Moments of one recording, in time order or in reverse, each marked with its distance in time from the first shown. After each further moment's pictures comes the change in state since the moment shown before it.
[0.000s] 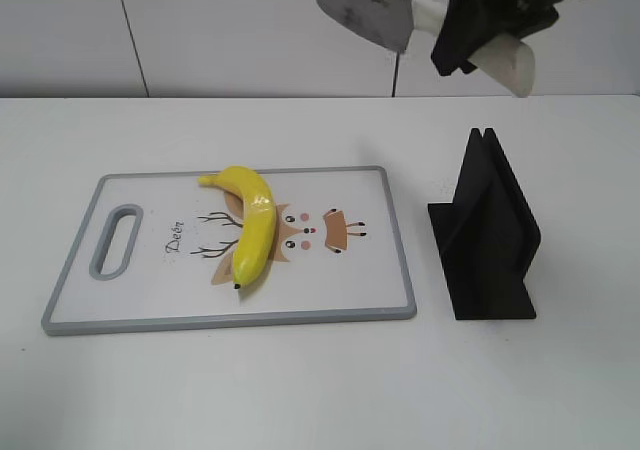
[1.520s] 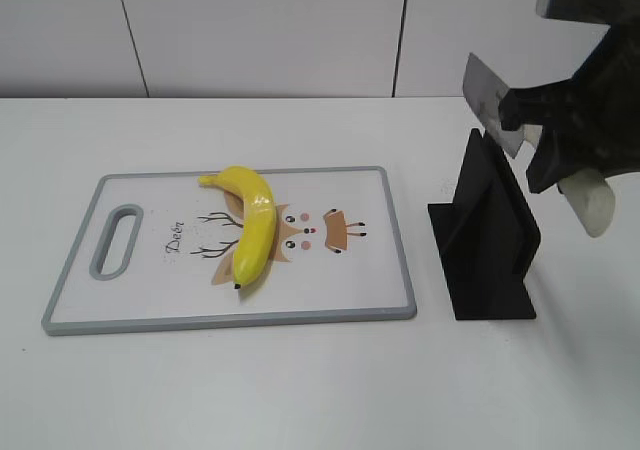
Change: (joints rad) left arm 0.000 -1.003 0.567 0.002 -0.125 -0.039; right arm 0.000 -0.233 0.521 -0.239 -0.250 0.422
